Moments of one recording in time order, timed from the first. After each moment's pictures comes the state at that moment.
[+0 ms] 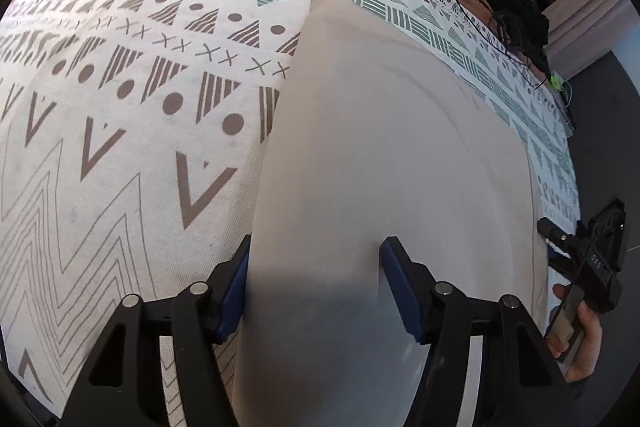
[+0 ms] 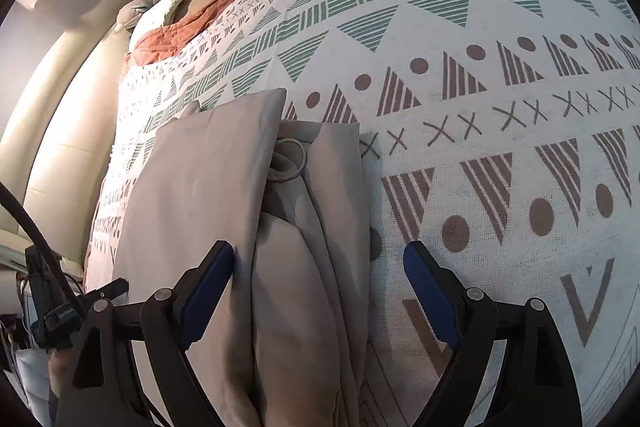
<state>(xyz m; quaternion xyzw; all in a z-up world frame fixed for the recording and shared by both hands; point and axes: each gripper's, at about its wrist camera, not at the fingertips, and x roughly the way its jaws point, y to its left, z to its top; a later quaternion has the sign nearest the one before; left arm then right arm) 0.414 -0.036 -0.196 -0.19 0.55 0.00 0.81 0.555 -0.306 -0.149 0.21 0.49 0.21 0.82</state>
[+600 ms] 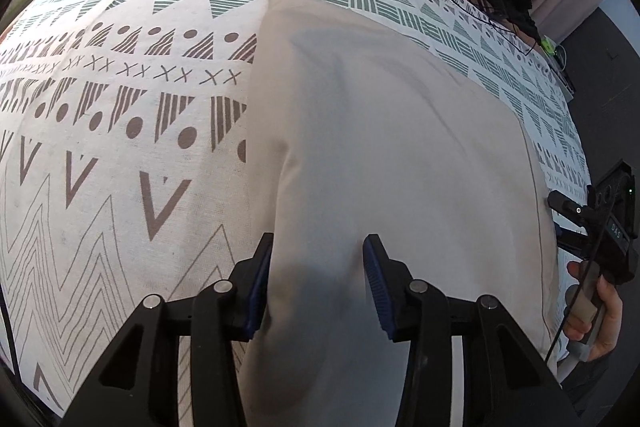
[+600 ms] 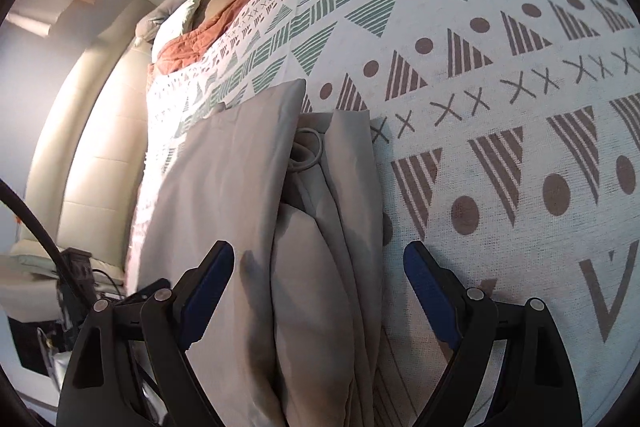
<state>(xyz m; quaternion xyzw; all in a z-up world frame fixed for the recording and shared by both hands) 0.421 -0.068 -0.190 -0.14 0.56 -0.02 0.82 0.565 -0.329 -0.169 0.29 0.49 0.25 0.78</state>
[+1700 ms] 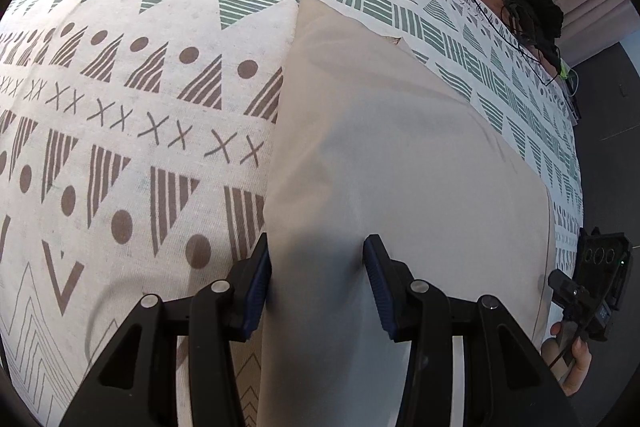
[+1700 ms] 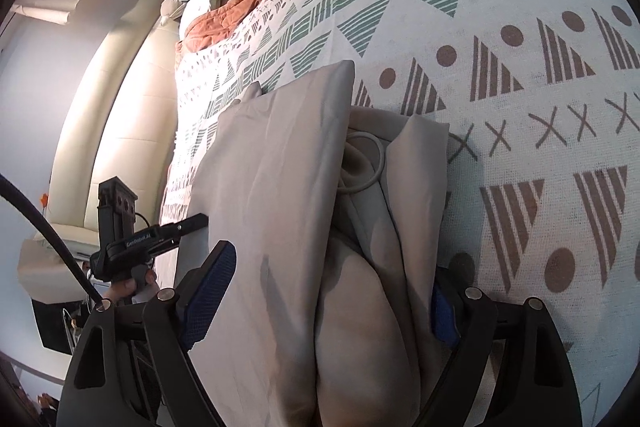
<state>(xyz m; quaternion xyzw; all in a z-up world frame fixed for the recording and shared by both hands) 0.510 -0.024 -0.208 -0.19 0.59 -0.02 0.78 0.611 -0.292 -0.186 0.29 0.51 0.32 0.74</state>
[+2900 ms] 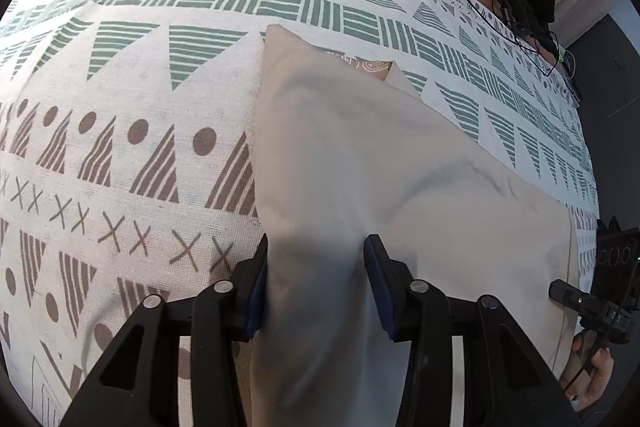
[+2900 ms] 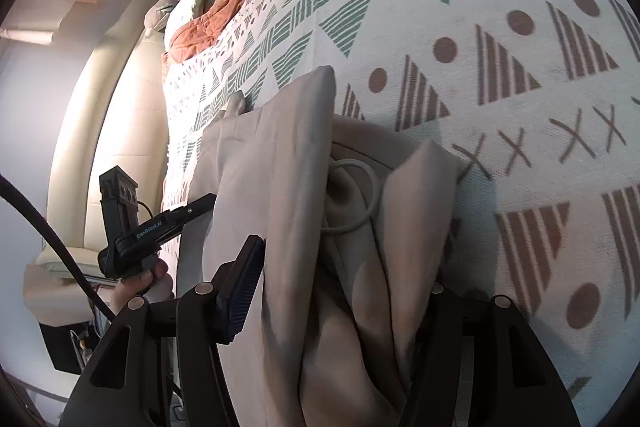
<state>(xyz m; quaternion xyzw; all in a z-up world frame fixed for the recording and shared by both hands) 0.557 -0.040 -0.220 -0.13 0.57 -0.03 0.81 0.621 -0.282 -0.195 0.31 0.52 0.29 0.74</state>
